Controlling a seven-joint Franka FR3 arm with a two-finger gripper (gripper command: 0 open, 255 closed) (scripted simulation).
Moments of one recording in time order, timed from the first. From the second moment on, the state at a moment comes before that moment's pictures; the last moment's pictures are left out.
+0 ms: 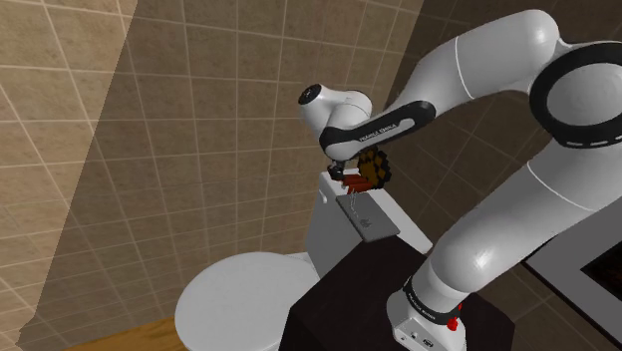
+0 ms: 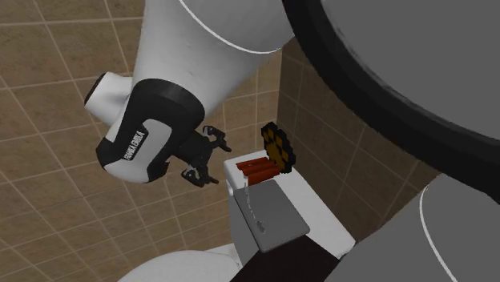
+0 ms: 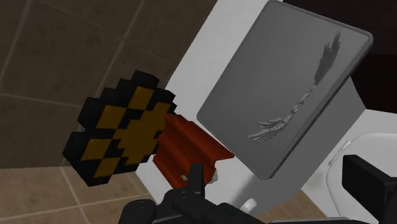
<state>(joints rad) -0.13 -0.15 0.14 -2.43 -0.66 1.94 0.12</state>
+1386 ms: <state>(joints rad) -0.13 0.64 0.00 -2.00 -1.30 1.88 0.47</state>
